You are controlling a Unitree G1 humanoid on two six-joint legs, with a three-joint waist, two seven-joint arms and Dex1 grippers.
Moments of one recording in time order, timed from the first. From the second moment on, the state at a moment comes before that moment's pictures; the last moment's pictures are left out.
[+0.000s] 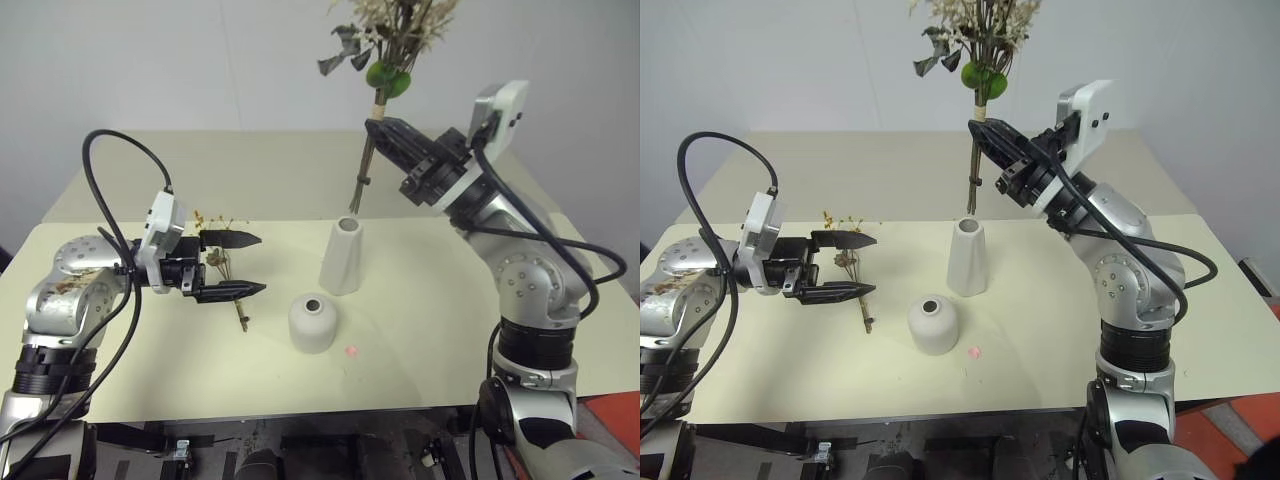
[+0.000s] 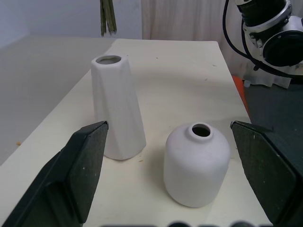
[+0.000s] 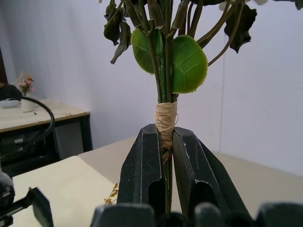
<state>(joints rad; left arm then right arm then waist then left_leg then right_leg) -0.55 0.80 0.11 0.00 -0.59 0.42 -1.39 -0.80 -0.33 -0.15 -0.28 0.63 0.64 0.48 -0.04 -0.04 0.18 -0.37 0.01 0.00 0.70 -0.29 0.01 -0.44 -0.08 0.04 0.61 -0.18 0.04</state>
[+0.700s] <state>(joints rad) -0.56 0.80 0.10 0.01 -0.59 0.42 -1.39 -0.74 -0.29 -0.05 -0.16 0.53 0.54 0.50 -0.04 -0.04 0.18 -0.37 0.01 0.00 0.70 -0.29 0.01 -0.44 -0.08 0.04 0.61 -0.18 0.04</state>
